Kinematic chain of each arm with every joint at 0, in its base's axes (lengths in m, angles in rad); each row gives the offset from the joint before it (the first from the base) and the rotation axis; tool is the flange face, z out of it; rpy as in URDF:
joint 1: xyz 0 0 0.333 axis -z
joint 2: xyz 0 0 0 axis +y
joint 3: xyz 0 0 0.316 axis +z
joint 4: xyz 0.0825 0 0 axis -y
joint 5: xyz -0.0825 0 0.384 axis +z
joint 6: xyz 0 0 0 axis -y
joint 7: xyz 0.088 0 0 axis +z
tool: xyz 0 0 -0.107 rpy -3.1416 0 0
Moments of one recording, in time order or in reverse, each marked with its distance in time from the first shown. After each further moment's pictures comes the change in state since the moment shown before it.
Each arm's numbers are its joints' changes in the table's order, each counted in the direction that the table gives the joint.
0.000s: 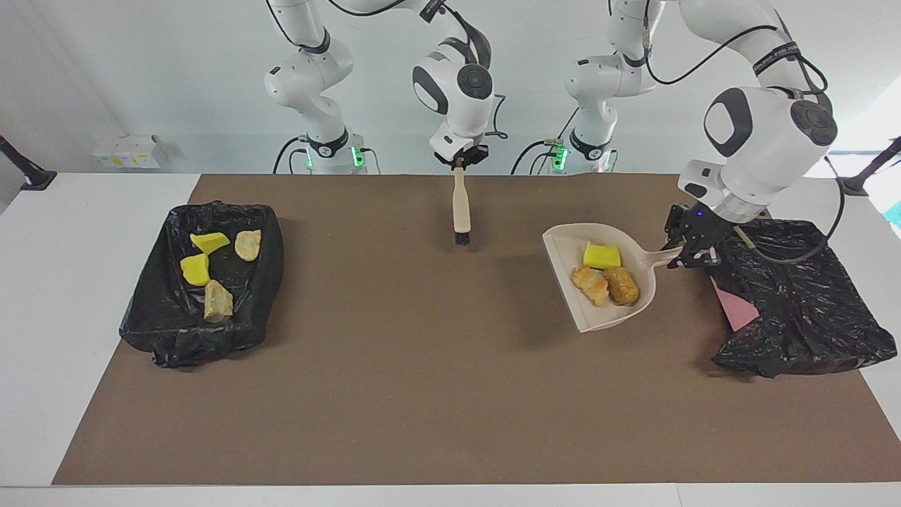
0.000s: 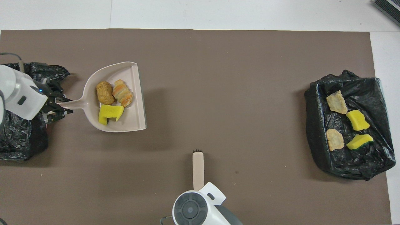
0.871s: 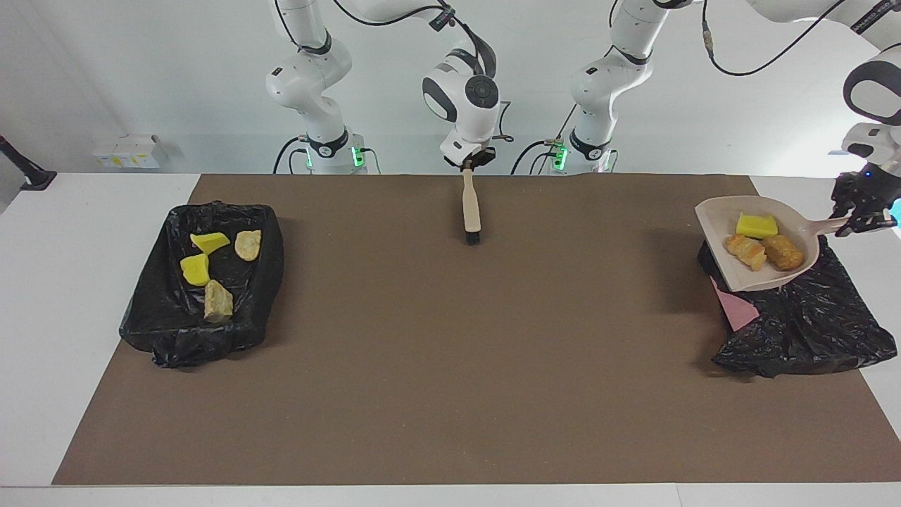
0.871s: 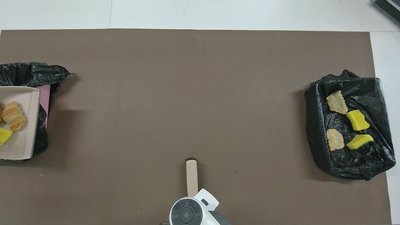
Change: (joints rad) left arm -0.424 0.076 0.010 0.200 0.316 0.014 -0.546; right arm -0.034 0.027 -0.003 -0.037 0.069 0.072 0.055
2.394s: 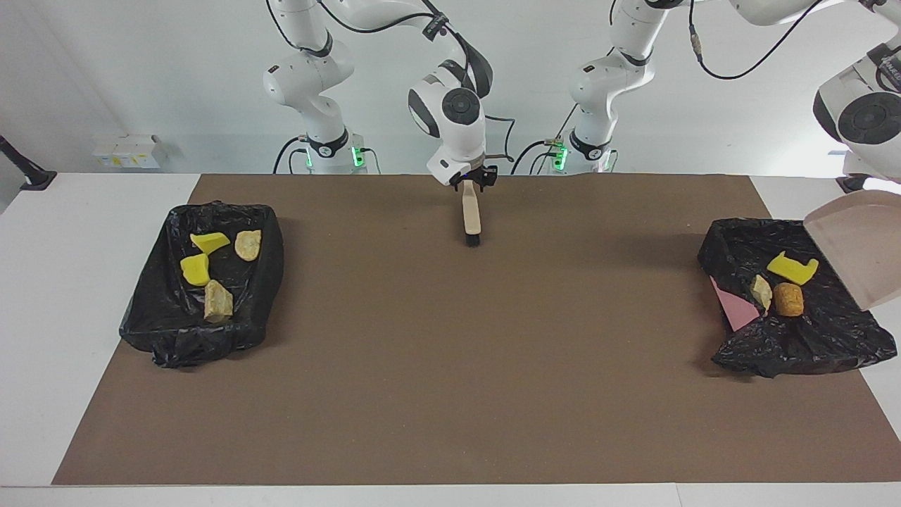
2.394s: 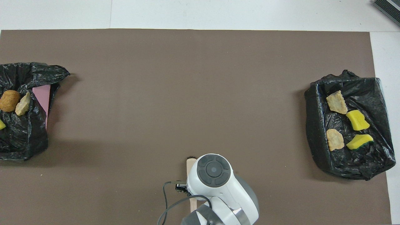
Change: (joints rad) left arm 0.131 -0.036 -0.016 -0.059 0.996 0.064 0.625; right arm 0.208 0.019 -0.008 0.135 0.014 -0.017 0.020
